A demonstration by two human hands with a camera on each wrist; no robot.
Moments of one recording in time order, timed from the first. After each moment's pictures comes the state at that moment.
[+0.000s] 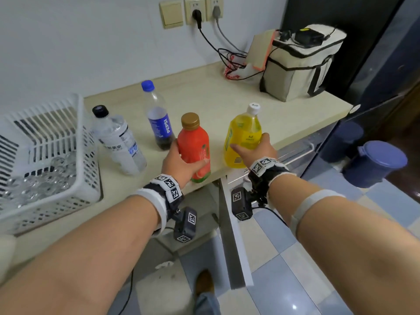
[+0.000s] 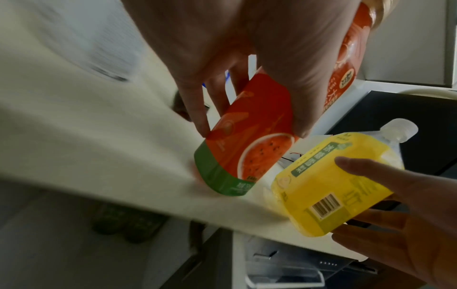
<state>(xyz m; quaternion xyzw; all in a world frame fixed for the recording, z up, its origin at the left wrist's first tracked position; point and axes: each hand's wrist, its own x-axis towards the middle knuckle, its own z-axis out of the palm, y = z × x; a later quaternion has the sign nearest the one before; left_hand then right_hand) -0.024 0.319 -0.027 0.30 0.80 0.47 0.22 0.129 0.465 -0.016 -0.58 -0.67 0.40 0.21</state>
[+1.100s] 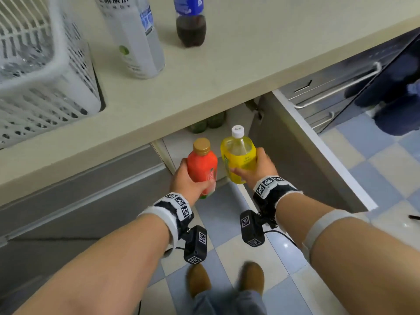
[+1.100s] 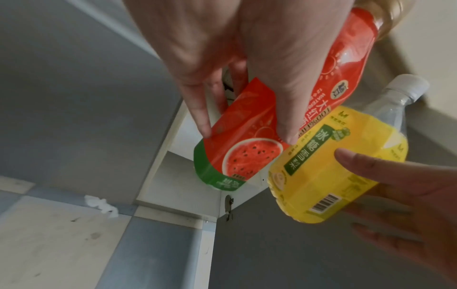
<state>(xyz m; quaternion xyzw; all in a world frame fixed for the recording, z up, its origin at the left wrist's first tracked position) -0.027 0.155 -0.302 0.21 0.83 0.40 0.32 0.111 0.298 -0.269 -0.58 -0.72 0.38 0.01</state>
